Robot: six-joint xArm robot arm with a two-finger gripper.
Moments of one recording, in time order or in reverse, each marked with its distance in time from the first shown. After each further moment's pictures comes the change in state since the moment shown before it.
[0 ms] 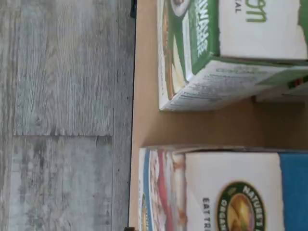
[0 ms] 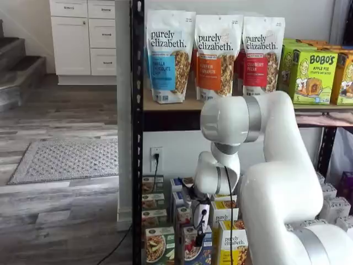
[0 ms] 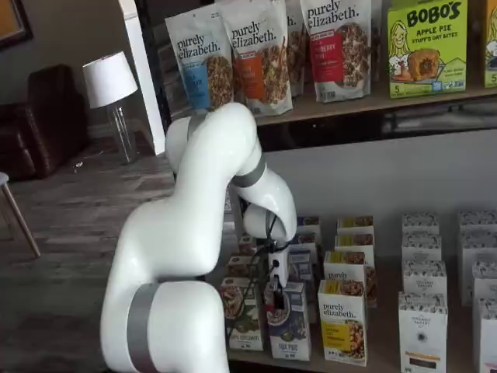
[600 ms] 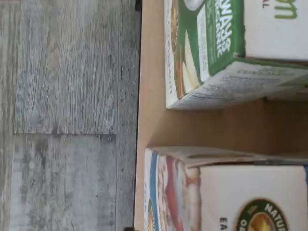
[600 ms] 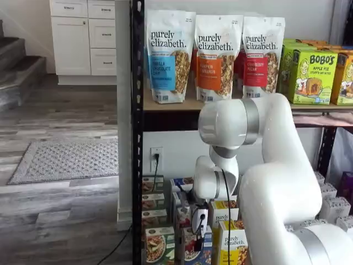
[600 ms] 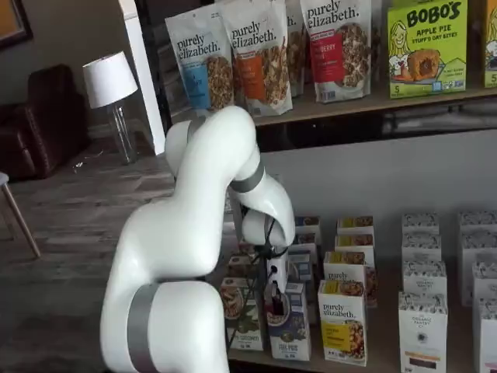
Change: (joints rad) arm 0.012 0.021 0.006 -0.043 -0.029 0.048
